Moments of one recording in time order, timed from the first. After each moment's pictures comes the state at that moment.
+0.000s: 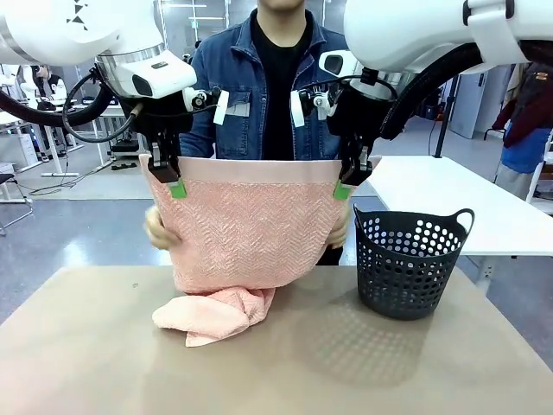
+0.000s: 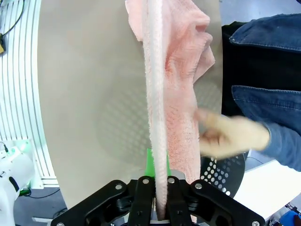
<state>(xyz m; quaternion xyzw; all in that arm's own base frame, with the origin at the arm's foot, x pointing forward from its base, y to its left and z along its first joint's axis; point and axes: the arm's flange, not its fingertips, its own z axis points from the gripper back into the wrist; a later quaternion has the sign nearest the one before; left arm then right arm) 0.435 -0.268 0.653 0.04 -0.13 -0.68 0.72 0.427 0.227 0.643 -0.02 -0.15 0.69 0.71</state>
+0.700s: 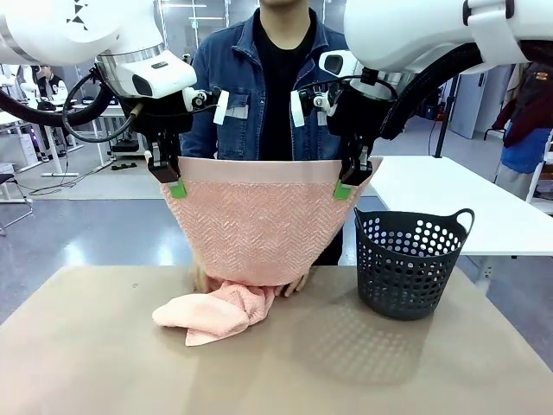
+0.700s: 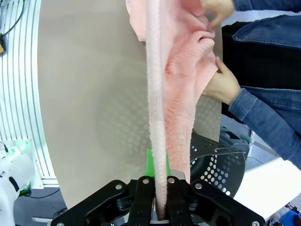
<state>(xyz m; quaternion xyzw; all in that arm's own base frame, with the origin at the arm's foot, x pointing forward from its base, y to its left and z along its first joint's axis) 0.435 -0.268 0.653 0.04 -0.13 -0.68 0.72 0.427 0.227 0.643 -0.02 -0.15 0.69 0.71</state>
